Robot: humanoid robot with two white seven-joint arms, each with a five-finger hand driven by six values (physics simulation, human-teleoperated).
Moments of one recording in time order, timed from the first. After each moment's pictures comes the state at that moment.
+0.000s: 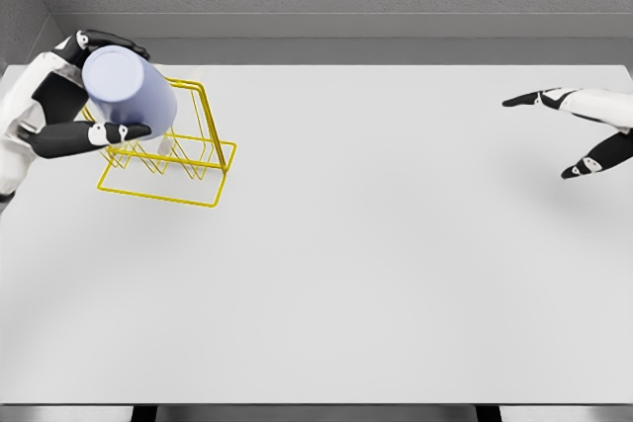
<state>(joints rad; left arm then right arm) -0.14 0.69 -0.14 -1.76 0.67 -0.30 -0.37 -0.73 -1.06 0.77 -1.25 -0.20 -0.61 0.58</state>
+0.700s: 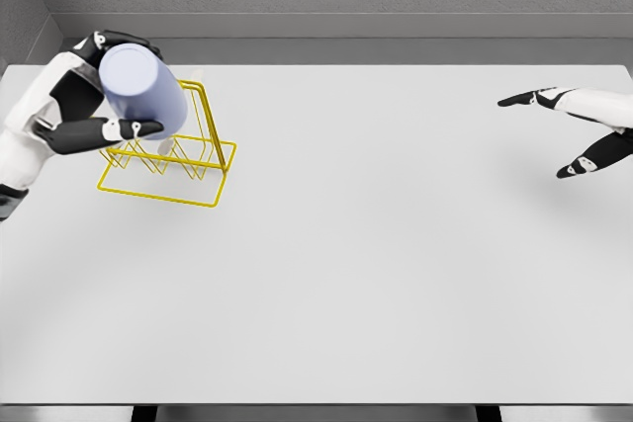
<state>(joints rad) -0.17 0.66 -0.16 -1.76 0.67 -0.23 -0.37 -0.73 -1.04 0.77 -1.25 -0.20 -0.61 0.58</state>
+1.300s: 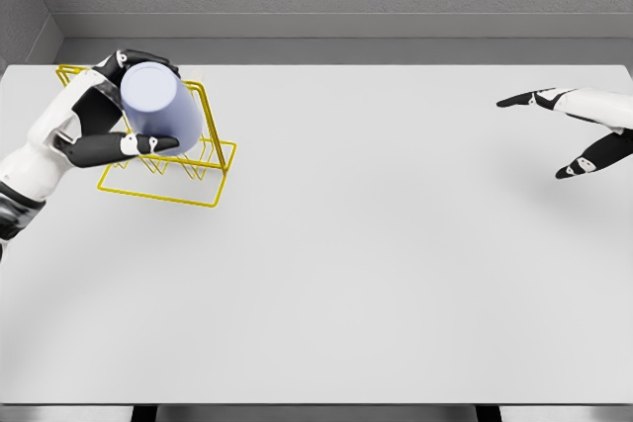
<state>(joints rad) -0.15 0.66 -0.19 -1.75 0.66 -0.22 -0.37 -0.73 -1.04 0.77 -1.25 -0.20 -0.61 0.58</state>
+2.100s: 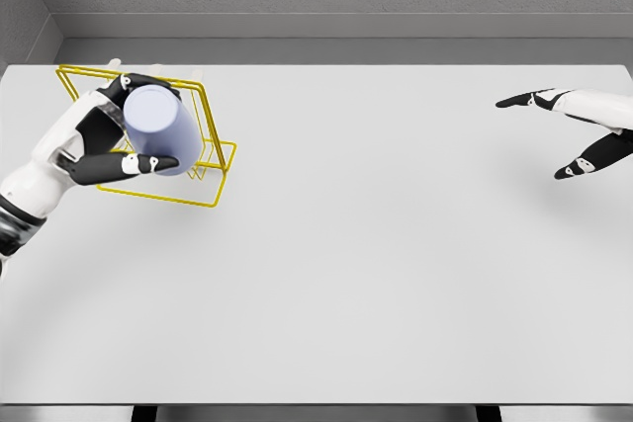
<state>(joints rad) -0.10 0.67 -0.19 -1.75 0.66 -0.22 -0.37 -0.73 -1.04 0.77 -1.25 -0.20 -0.61 0.58</state>
